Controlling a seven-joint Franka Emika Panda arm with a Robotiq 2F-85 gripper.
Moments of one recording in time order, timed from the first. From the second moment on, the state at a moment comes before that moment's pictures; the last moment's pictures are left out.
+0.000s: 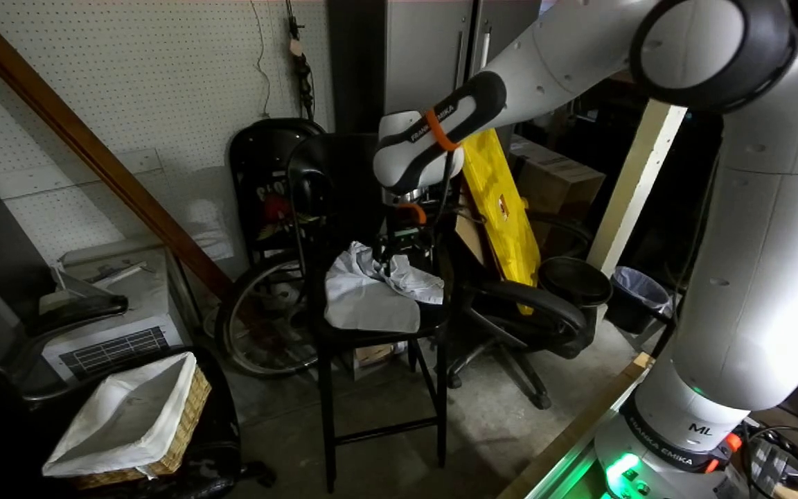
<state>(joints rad) 0.07 0.28 0.10 -2.05 0.05 2.17 0.29</state>
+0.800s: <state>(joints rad) 0.07 0.66 0.02 -1.64 0.06 2.24 0.30</state>
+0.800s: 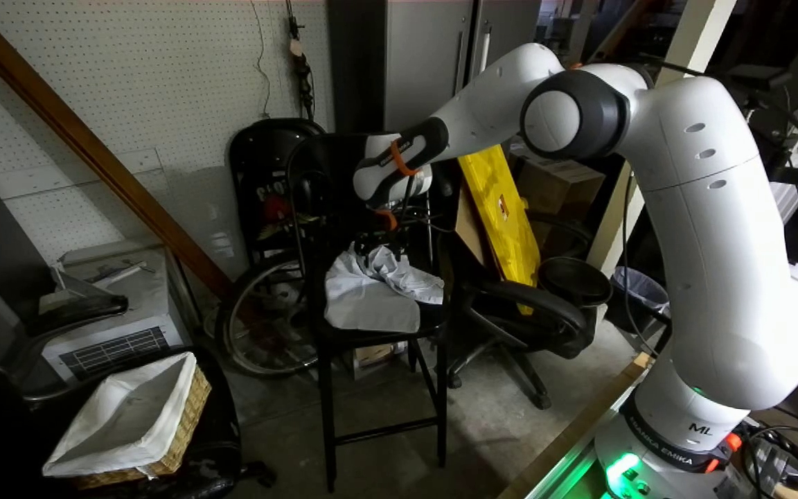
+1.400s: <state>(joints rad) 0.09 0.68 -0.01 -1.65 0.04 2.27 0.30</state>
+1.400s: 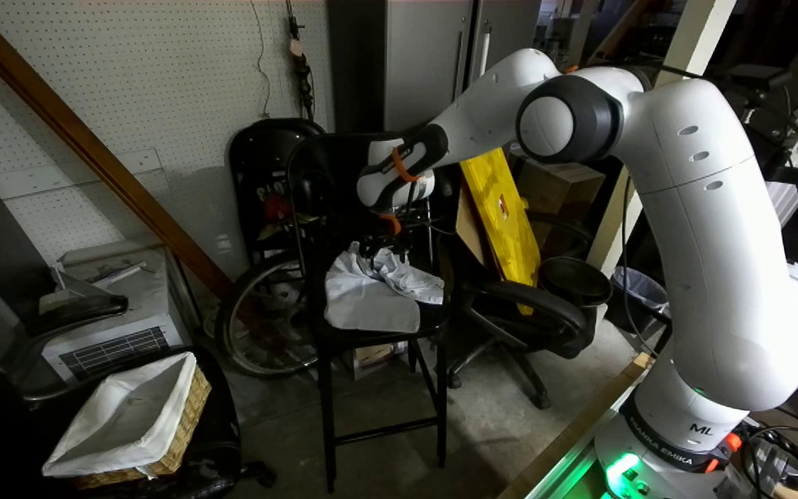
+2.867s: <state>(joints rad) 0.12 0.73 -0.04 -1.68 -0.01 2.41 0.29</state>
